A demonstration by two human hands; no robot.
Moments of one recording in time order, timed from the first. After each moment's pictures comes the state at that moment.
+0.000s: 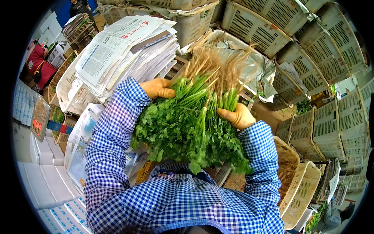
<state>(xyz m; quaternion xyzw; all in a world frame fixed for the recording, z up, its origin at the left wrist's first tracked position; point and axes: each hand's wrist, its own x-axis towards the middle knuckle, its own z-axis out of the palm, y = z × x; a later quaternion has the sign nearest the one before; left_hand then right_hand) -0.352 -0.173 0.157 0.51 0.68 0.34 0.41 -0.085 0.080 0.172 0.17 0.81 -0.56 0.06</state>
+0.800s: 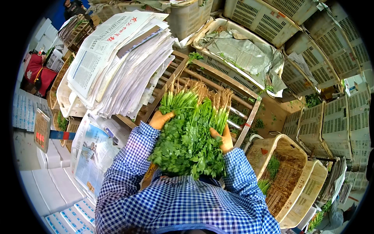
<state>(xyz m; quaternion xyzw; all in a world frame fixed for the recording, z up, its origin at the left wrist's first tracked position) -0.307 -0.211 -0.062 0.09 0.80 0.47 0.36 -0.073 0.019 0.015 0.43 0.49 -0.76 -0.03</state>
